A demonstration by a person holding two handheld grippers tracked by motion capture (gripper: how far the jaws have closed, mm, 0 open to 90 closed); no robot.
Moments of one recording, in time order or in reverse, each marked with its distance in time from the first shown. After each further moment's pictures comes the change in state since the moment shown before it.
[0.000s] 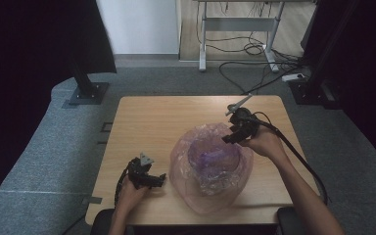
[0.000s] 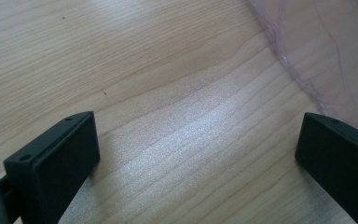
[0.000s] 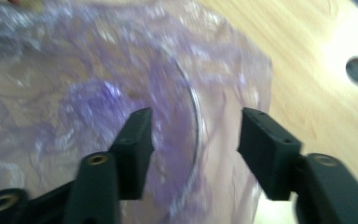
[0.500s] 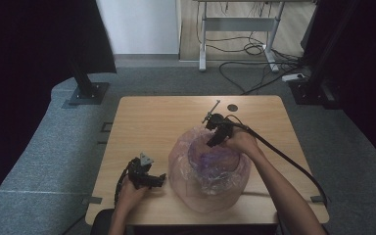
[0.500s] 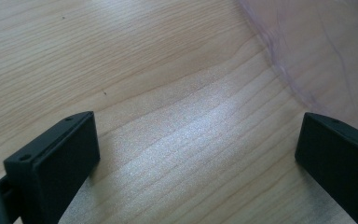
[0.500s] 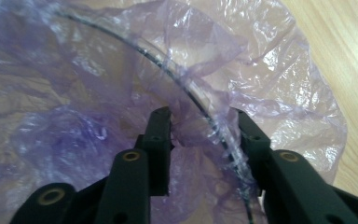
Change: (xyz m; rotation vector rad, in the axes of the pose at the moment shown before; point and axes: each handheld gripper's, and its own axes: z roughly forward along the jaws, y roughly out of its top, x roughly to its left) left arm 0.000 0.000 0.000 0.000 0.000 0.000; right arm 0.009 0.030 0.080 0.154 0.084 -0.109
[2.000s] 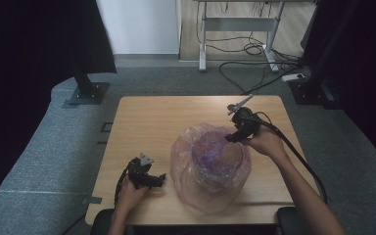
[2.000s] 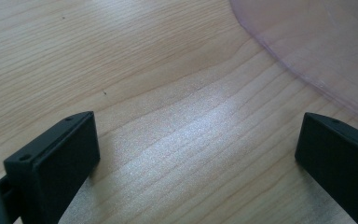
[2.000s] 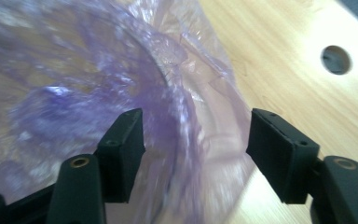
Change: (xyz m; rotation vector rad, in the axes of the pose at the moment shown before) left arm 0.000 0.000 0.000 0.000 0.000 -0.001; right arm -0.011 -0.054 -0.069 -0.141 -0.156 0.137
